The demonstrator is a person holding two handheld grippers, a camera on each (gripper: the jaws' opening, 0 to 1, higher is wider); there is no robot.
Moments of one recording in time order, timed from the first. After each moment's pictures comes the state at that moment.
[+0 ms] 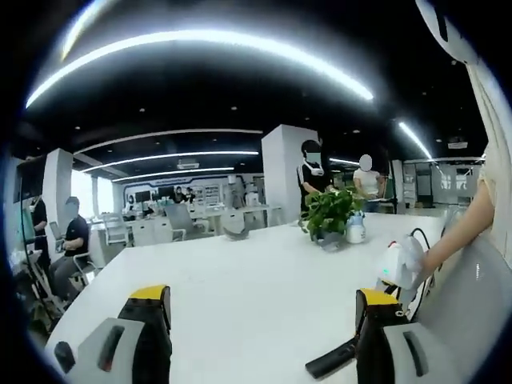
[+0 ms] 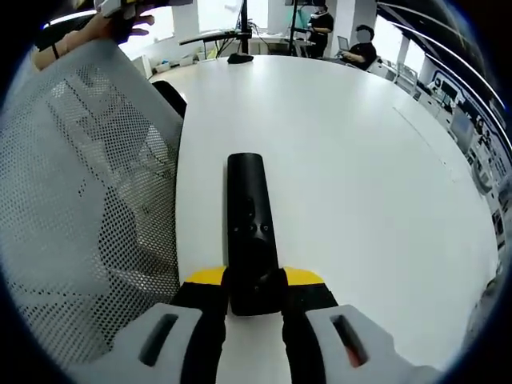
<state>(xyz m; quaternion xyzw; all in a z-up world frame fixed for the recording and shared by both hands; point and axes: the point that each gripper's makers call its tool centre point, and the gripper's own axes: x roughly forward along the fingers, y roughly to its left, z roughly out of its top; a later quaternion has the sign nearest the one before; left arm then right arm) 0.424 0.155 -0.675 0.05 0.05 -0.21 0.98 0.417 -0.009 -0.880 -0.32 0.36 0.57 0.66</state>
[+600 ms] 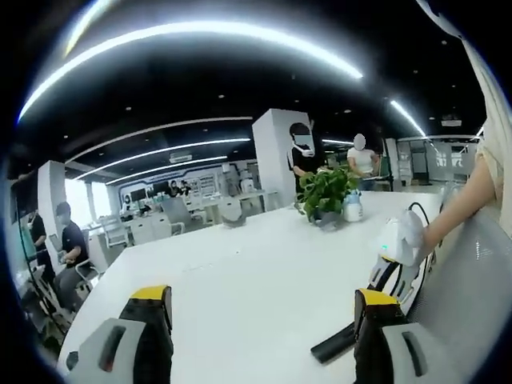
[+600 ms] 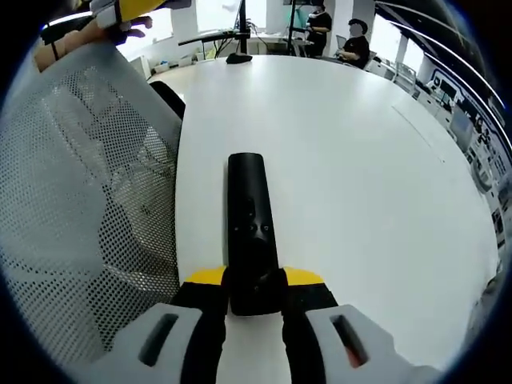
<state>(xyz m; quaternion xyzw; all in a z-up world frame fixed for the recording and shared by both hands) 0.424 0.155 -0.687 0.09 0.08 -0.21 0.97 0.418 -0.010 -0.880 -0.31 0.36 0.57 0.67</state>
